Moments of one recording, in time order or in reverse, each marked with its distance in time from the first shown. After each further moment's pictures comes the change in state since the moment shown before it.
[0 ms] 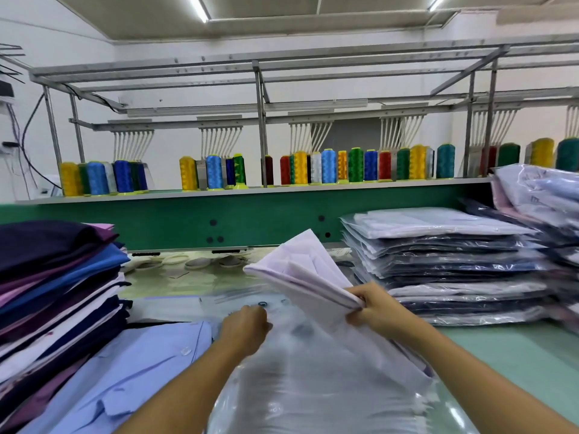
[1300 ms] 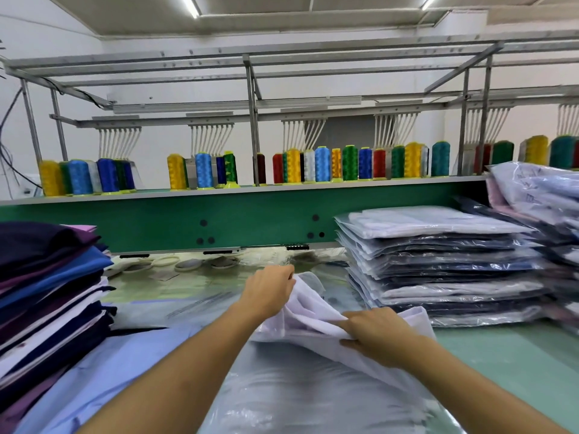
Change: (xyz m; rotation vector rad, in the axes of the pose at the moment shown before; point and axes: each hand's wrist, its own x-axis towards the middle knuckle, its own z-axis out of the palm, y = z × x) left_hand 0.041 0.055 -0.052 -0.106 0.290 0.258; right_hand -0.005 0.024 0.017 -1.004 -0.070 -0.186
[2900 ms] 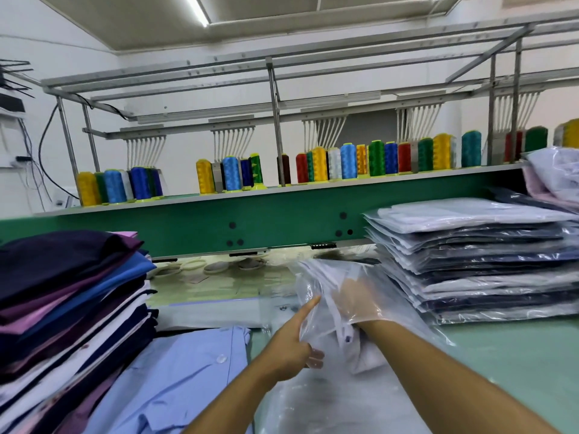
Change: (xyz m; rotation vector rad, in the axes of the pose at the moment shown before) left_hand -0.104 -0.039 0.012 -1.103 -0.414 -0.197; right_hand 0.127 -0.063 0.007 0.692 -0.026 0.850
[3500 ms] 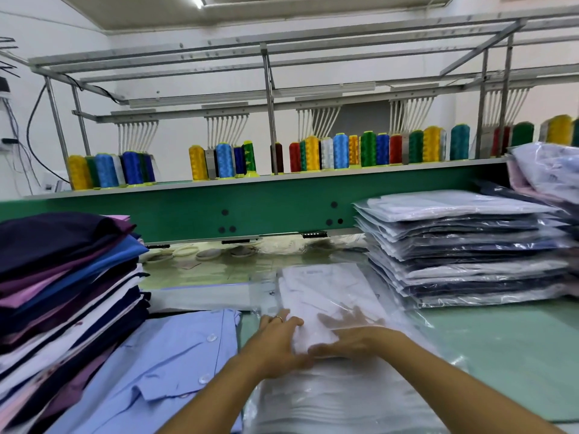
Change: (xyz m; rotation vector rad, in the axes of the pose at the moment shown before) left_hand -0.008 -0.028 0.004 0.891 -0.017 -0.112; right_hand -0.058 0.062 0.010 -0.484 -0.518 -0.241
